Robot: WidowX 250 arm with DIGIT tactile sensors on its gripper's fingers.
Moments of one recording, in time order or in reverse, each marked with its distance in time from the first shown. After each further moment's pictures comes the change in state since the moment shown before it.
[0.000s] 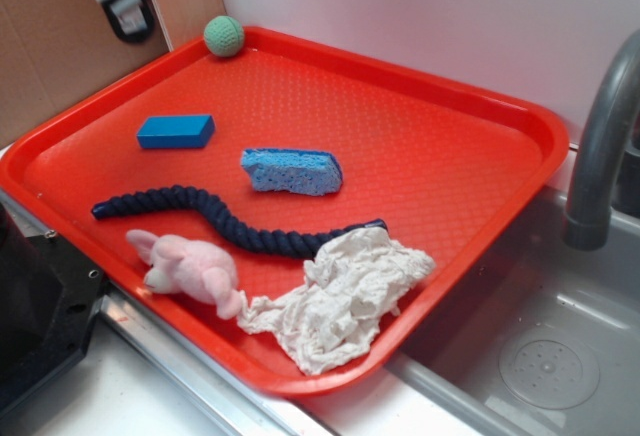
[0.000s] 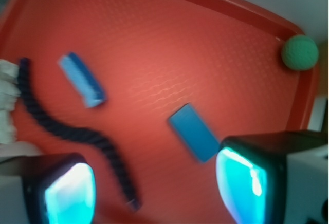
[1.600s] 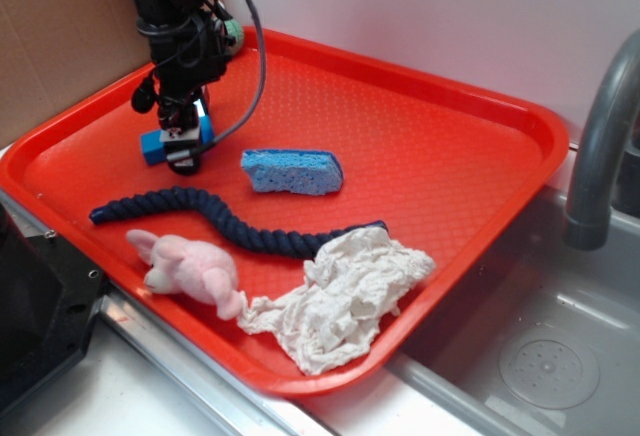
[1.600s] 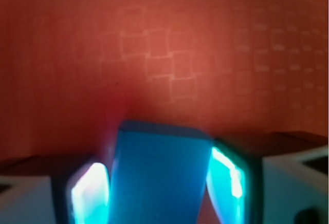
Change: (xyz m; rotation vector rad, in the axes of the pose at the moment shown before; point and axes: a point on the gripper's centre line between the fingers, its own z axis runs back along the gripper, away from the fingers) arm 0.003 0.004 -0.102 0.045 0.129 -0.237
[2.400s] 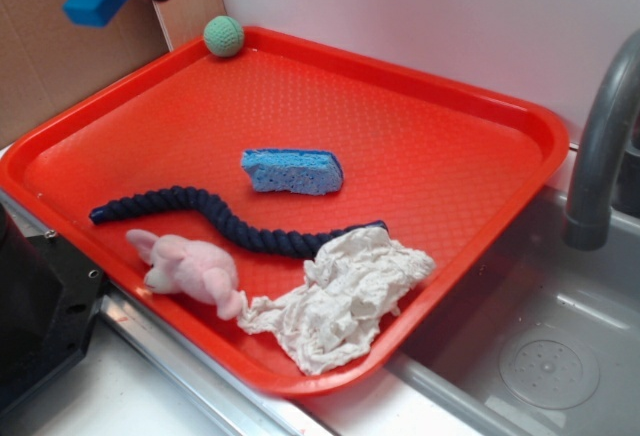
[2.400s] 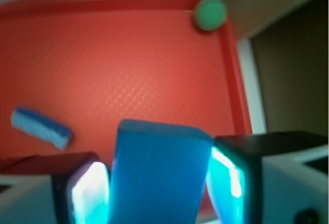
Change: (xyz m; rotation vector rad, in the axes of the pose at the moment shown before) arm 0.004 -0.022 0.151 0.144 -0.038 0.916
